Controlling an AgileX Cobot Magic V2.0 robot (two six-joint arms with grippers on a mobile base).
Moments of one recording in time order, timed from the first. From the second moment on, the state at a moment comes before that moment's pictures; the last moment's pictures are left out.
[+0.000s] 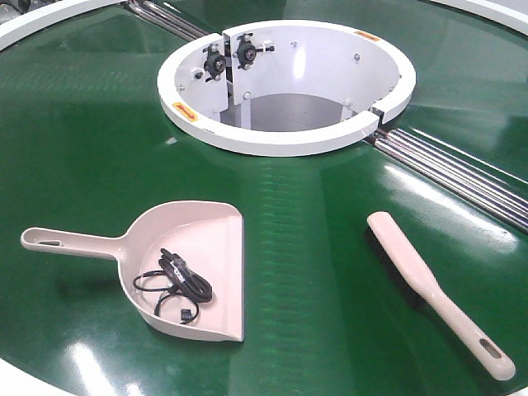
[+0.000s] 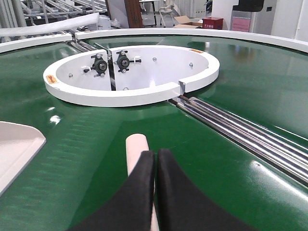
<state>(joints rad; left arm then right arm) -0.24 0.30 -0.16 -0.38 0.07 0.48 0.08 0.01 -0.23 0.08 0.45 -0.07</state>
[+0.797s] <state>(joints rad) -0.06 -0.01 0.03 -0.03 0.12 0.03 0.08 0.01 -0.23 0.08 0.45 -0.07</state>
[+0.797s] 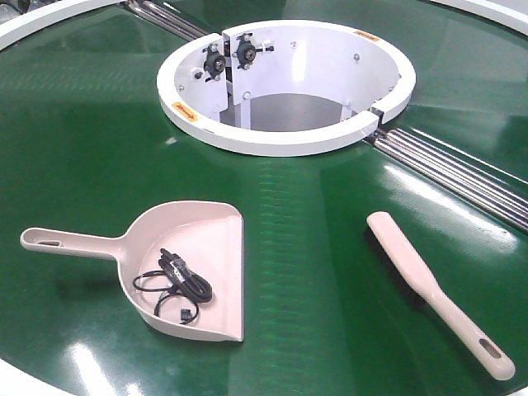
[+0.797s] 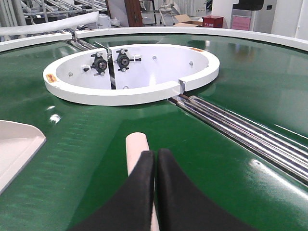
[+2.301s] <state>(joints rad) -0.06 -0.01 0.03 -0.03 0.13 0.03 0.08 -0.01 0.03 -0.01 0.04 -0.07</state>
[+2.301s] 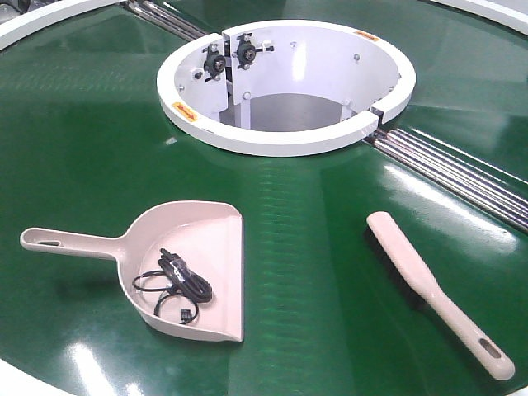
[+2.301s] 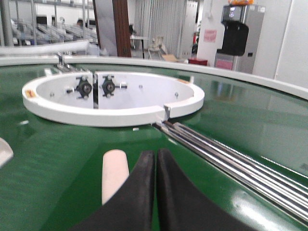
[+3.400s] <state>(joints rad) -0.06 -0.01 0.03 -0.03 0.13 0.03 0.05 -0.01 0.03 0.01 0.05 -0.07</state>
